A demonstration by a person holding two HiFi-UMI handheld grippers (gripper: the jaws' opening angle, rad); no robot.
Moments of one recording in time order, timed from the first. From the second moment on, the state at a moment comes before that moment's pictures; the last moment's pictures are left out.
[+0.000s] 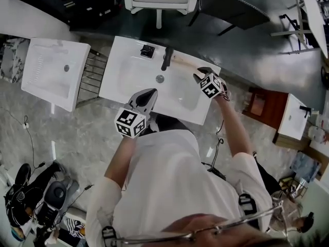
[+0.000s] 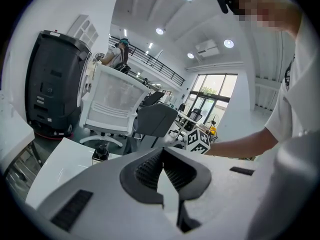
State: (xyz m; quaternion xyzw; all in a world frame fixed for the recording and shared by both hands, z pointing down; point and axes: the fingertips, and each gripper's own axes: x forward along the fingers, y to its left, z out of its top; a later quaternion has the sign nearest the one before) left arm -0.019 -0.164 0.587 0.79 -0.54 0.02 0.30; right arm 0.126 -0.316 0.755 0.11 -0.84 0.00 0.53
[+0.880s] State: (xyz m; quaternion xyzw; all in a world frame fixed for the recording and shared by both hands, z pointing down) left arm -0.050 -0.156 0.552 0.82 -0.49 -0.01 0.29; right arm 0.142 -0.263 0.614 0.27 -0.87 0.07 0.41
